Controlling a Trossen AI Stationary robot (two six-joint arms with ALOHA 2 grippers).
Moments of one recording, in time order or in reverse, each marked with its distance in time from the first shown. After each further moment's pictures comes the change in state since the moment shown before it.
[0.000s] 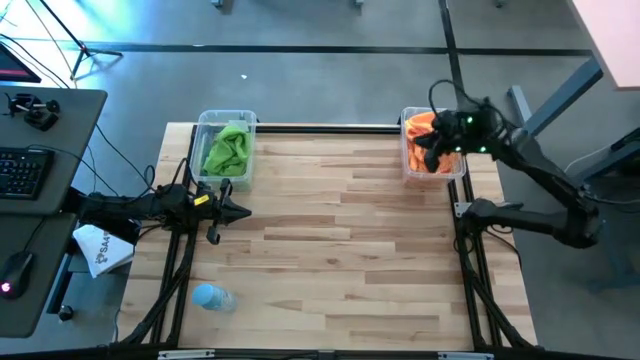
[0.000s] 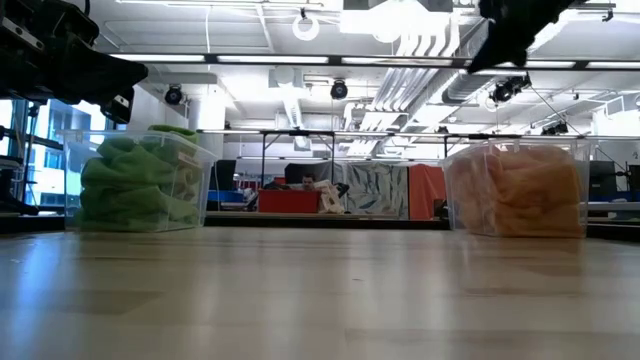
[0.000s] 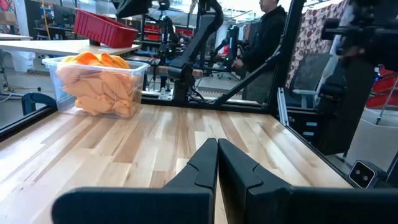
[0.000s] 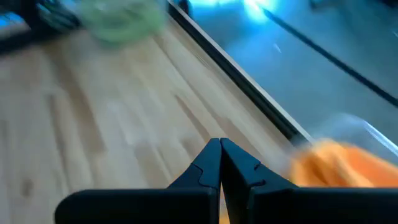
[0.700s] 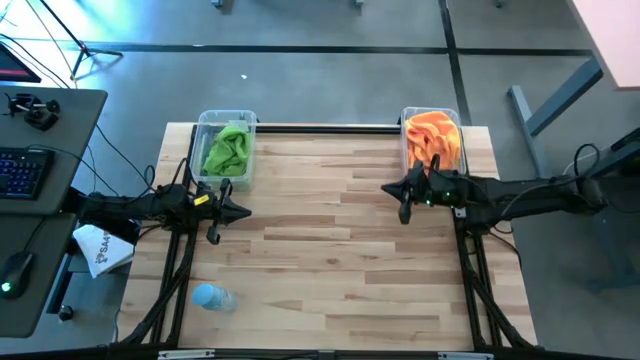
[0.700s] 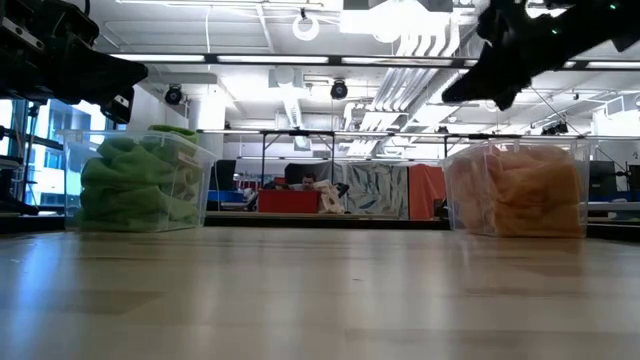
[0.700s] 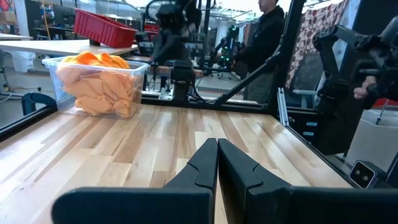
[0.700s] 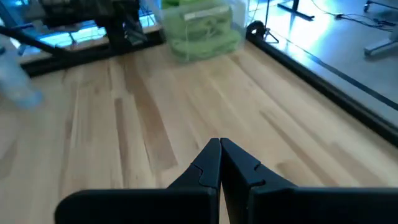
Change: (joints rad) left arm 0.000 0.000 0.000 0.000 0.000 0.000; right arm 0.700 -0.088 -0.580 0.759 0.436 0.311
